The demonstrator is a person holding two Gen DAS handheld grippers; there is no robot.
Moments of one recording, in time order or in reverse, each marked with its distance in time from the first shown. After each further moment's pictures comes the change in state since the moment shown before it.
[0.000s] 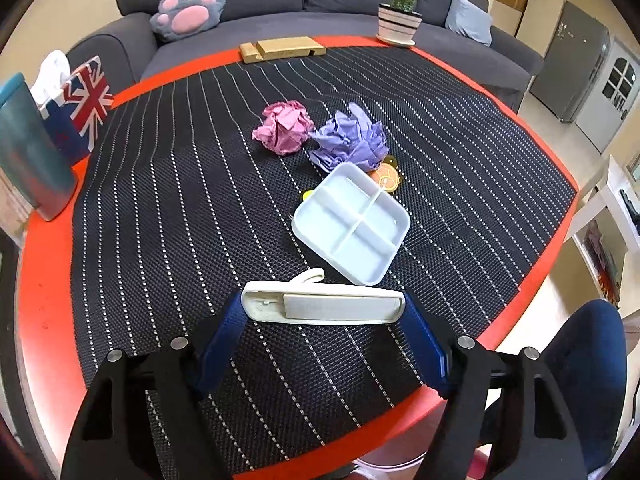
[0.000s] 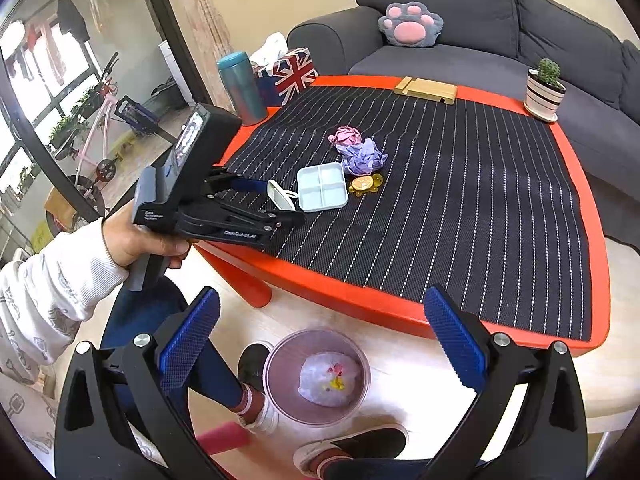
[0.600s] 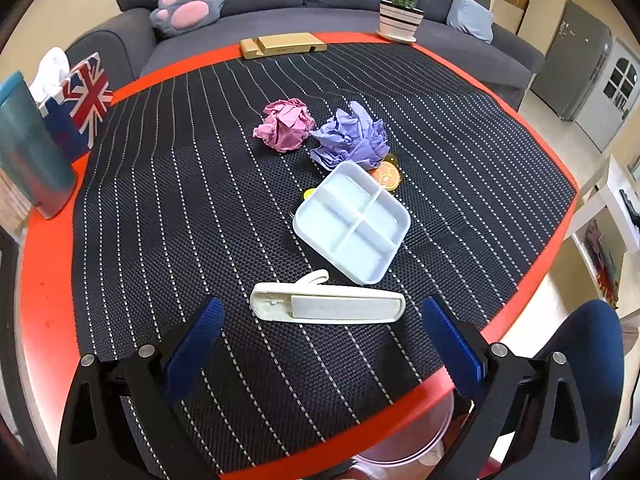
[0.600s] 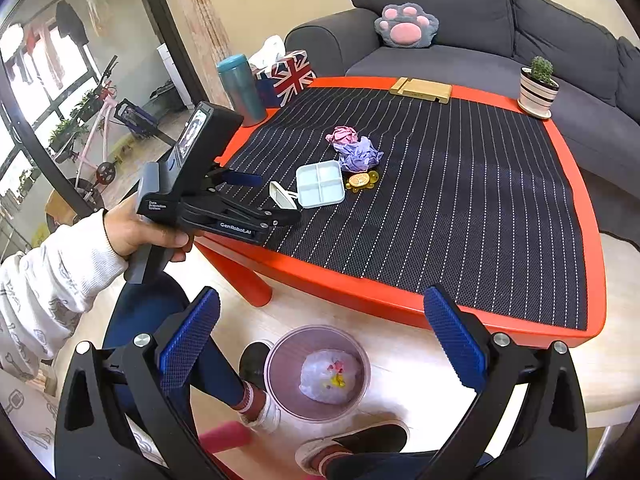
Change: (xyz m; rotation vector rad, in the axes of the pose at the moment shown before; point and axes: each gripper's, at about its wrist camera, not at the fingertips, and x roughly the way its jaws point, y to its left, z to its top) left arm 0.004 0.001 0.001 -0.001 0.023 -0.002; right arm -0.011 -0.001 -0.008 0.012 -0.006 -0.003
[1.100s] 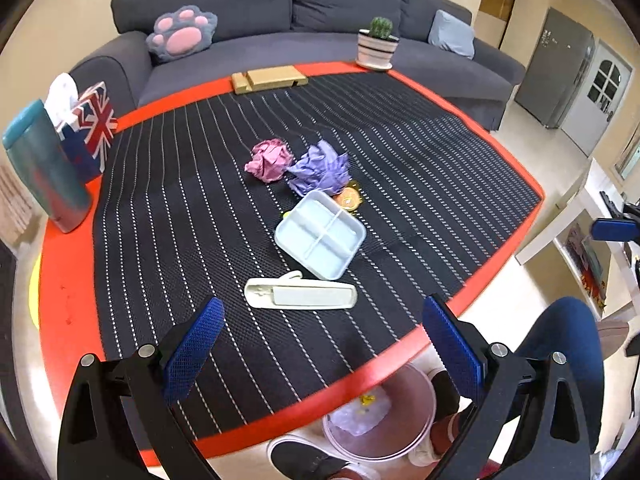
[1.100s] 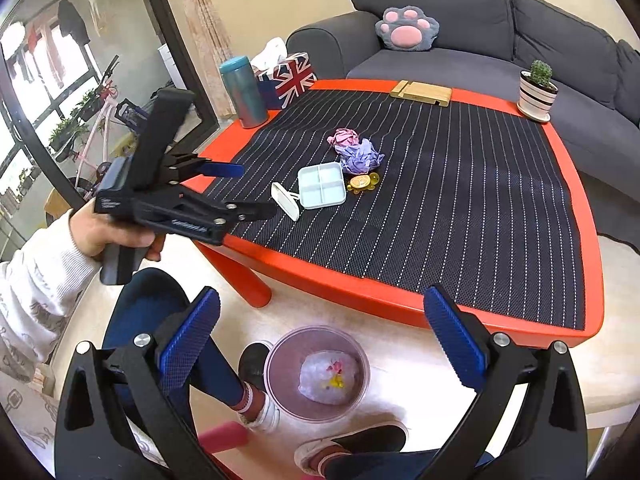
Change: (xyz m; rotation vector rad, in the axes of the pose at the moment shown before) left arm -0.044 -0.010 -0.002 0.023 -0.068 -0.030; right arm -0.004 0.002 -0.002 -0.007 -0.007 -0.002
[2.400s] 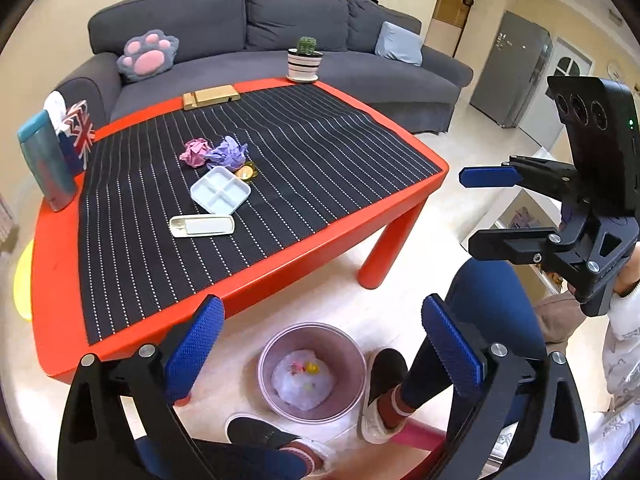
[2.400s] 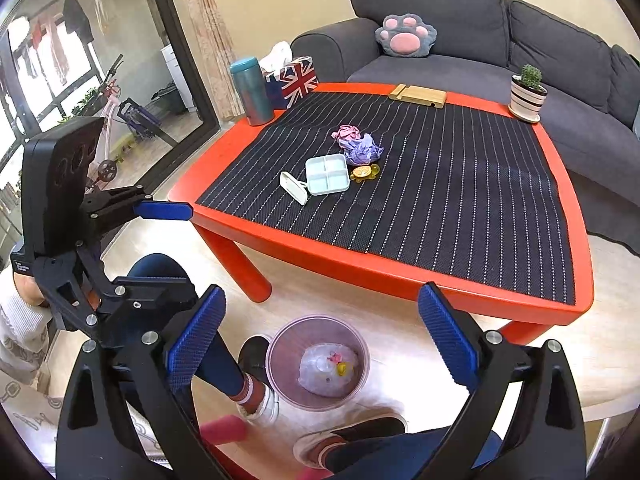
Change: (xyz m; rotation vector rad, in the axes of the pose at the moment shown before) left arm -0.089 -0.080 -0.070 0.052 -0.072 -0.127; right arm -0.028 0.013 -0.028 -0.013 -0.025 -0.016
